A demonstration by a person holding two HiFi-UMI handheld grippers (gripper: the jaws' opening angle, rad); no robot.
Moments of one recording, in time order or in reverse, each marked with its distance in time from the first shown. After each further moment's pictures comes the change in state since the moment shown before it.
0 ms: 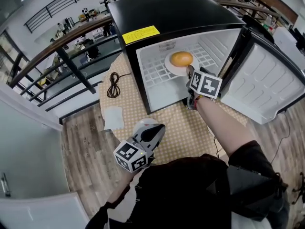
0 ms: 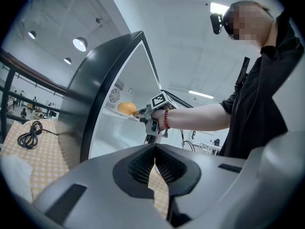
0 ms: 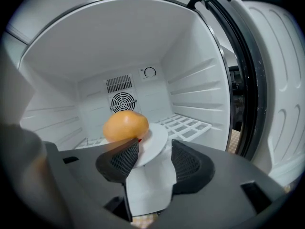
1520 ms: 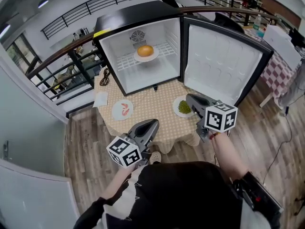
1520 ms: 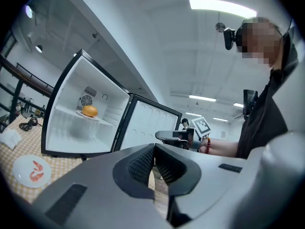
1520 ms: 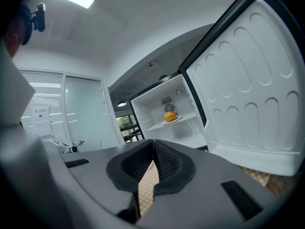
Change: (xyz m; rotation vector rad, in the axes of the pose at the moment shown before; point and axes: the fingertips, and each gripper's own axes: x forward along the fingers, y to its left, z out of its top) left arm 0.049 -0.251 -0.014 0.014 -0.109 0.100; right arm -0.317 -0.121 -0.059 -0.023 0.056 0.730
